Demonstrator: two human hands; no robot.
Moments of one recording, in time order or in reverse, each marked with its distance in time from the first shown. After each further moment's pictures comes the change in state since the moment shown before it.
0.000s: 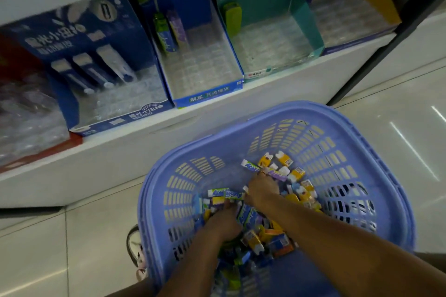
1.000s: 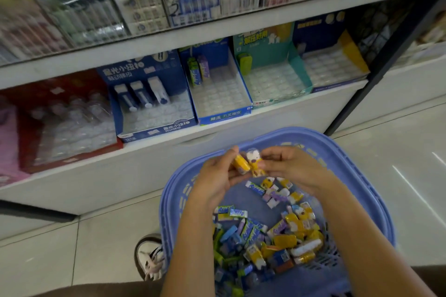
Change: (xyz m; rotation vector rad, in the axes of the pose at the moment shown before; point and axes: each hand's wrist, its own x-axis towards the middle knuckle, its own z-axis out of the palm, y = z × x) left_hand -0.127 0.067 -0.131 -1.554 0.408 0.355; right_hand -0.132 0.035 -0.154 1.280 0.031 -0.551
